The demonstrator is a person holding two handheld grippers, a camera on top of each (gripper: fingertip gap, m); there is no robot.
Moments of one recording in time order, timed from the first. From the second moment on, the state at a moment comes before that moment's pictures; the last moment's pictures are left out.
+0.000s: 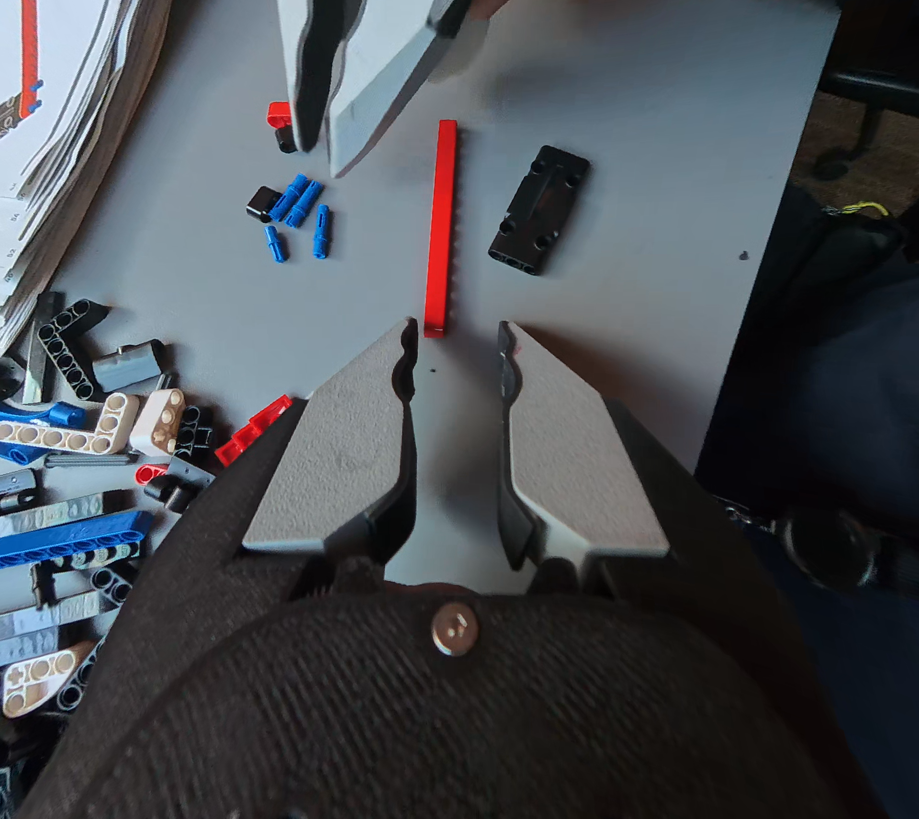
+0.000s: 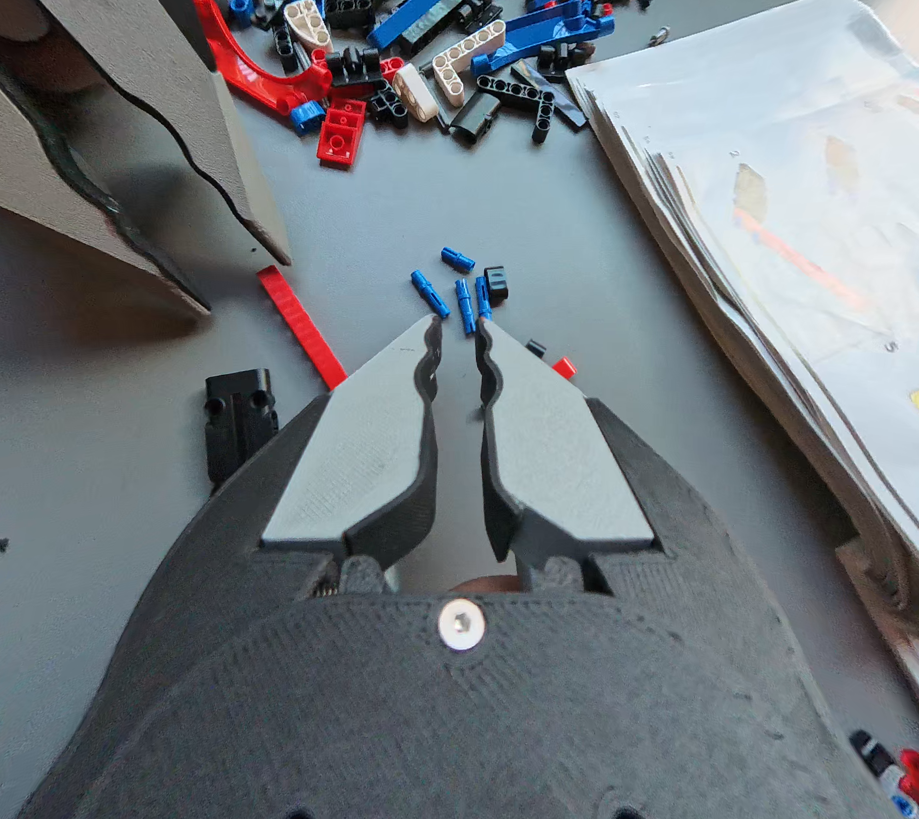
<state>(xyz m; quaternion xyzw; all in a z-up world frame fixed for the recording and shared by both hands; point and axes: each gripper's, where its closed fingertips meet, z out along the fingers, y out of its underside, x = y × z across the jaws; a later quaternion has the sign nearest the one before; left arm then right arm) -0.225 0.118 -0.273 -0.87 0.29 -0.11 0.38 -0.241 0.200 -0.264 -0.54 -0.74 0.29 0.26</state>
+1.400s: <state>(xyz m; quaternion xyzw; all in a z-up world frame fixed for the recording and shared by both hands) -0.231 0.116 -0.274 -0.87 0.29 -0.12 0.37 -0.247 0.200 -0.280 -0.52 -0.78 0.25 0.24</state>
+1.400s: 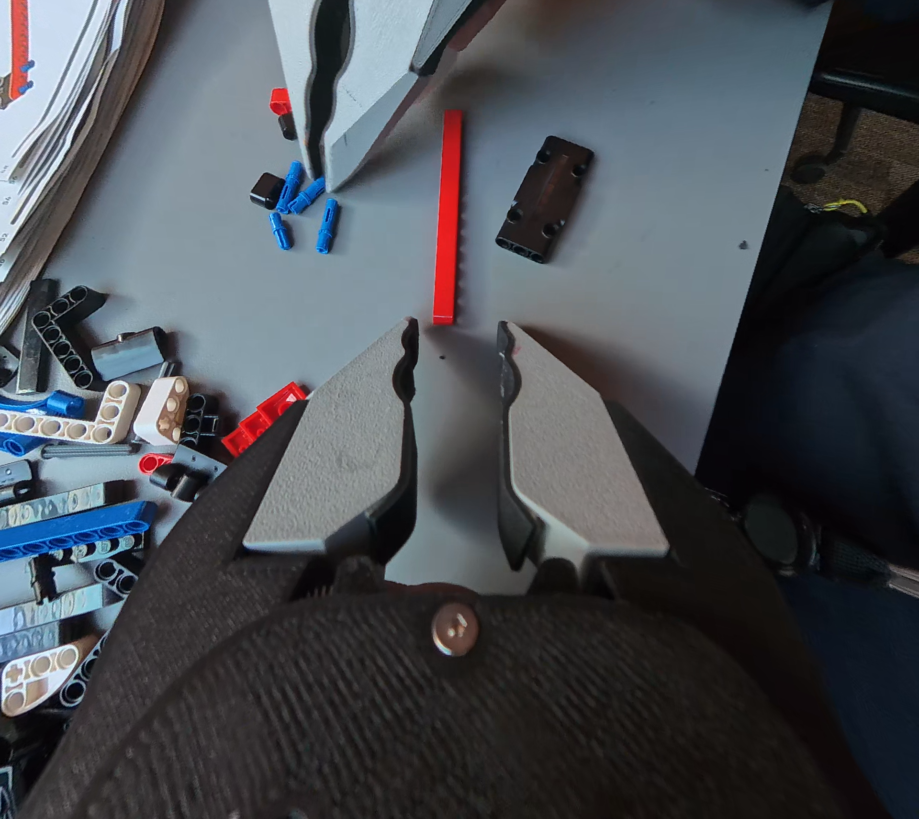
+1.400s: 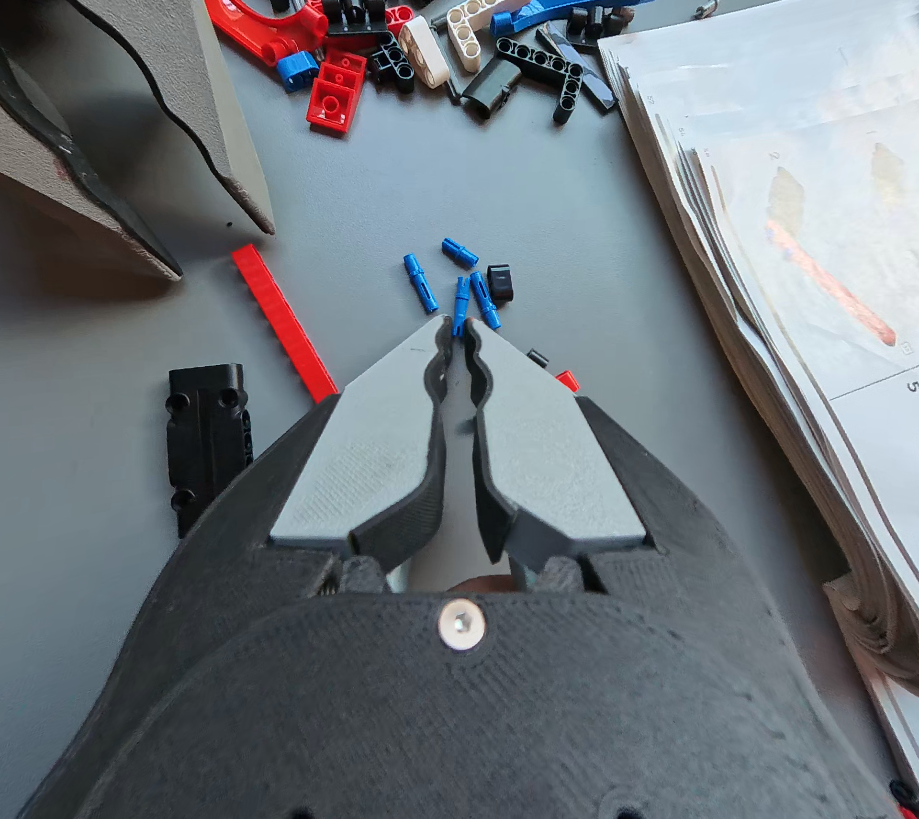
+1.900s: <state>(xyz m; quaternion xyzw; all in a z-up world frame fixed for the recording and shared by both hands) -0.241 0.123 -0.257 -0.86 0.29 -0.11 0.40 -0.211 0.168 -0.253 -0.52 -0.75 0.33 0.25</state>
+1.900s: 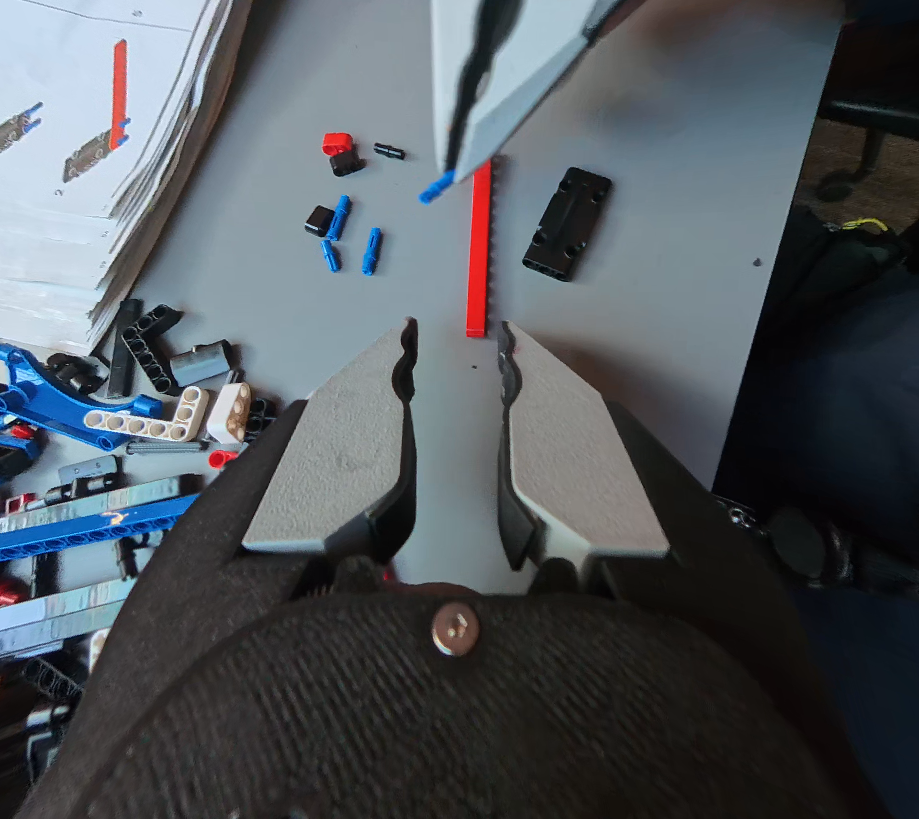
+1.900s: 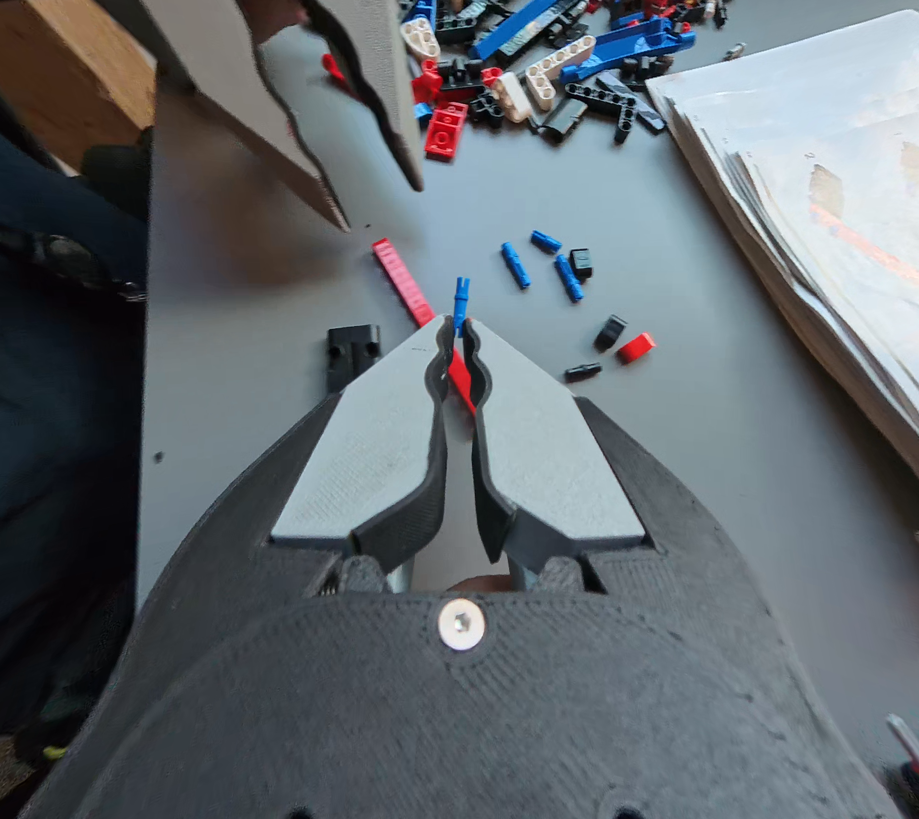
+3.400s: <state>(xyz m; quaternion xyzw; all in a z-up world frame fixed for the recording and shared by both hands) -0.209 0.104 -0.246 -0.81 0.36 -0.20 0.41 -0.212 0.104 -0.250 -0.44 -0.78 0.39 0.22</state>
